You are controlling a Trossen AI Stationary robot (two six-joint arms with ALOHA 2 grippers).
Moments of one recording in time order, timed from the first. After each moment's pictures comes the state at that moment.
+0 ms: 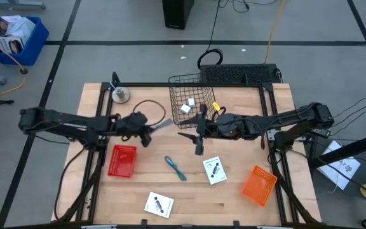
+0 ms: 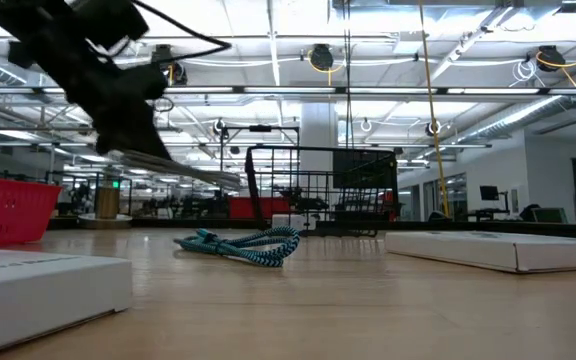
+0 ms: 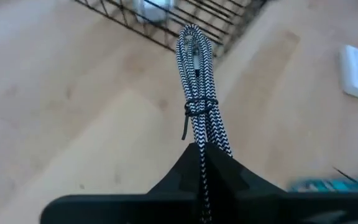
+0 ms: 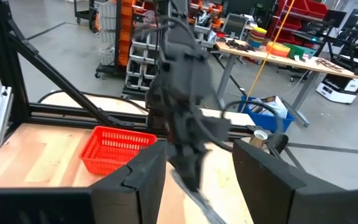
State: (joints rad) left arm 0.05 1.02 0.49 -0.22 -0.21 -0.54; right arm 0.14 1.46 1.20 0.09 0.29 -0.14
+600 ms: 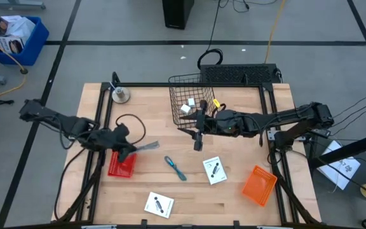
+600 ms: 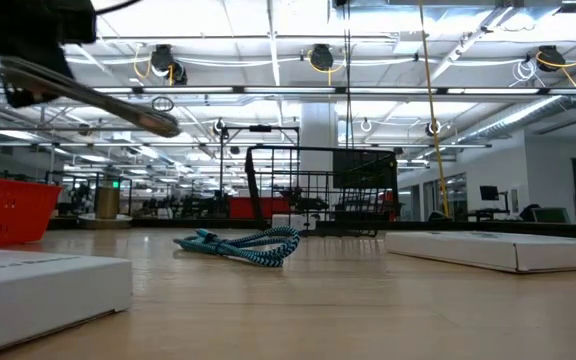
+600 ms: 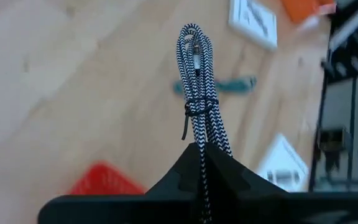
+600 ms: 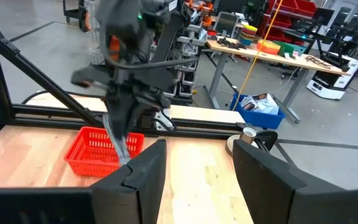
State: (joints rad) left arm -0.38 0.72 0.64 -0.72 -0.17 -0.96; right arm 0.11 1.46 1.20 0.09 0.29 -0.13
